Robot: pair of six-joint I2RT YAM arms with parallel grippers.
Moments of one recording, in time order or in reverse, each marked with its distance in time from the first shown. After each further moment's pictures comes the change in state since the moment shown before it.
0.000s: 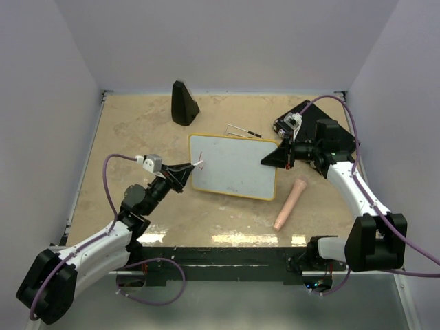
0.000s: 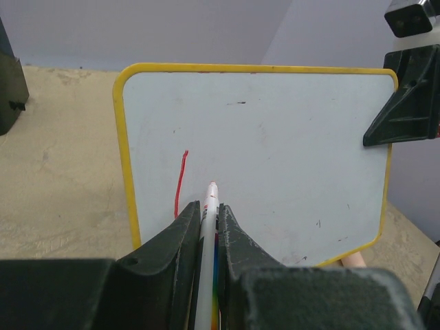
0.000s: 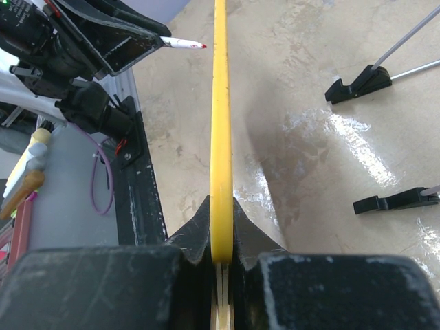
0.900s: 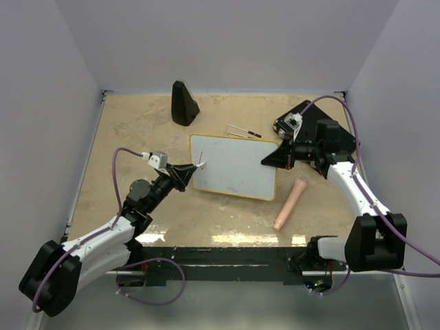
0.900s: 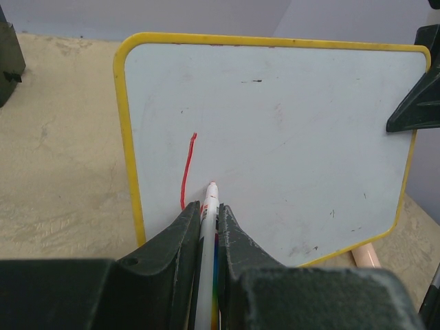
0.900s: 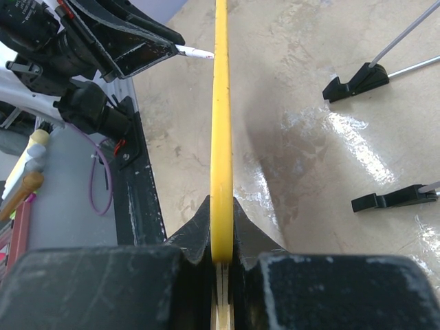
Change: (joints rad) left arm 0.000 0.072 0.037 -0.044 0.007 0.001; right arm 0.000 0.000 -0.005 0.000 0.002 0.000
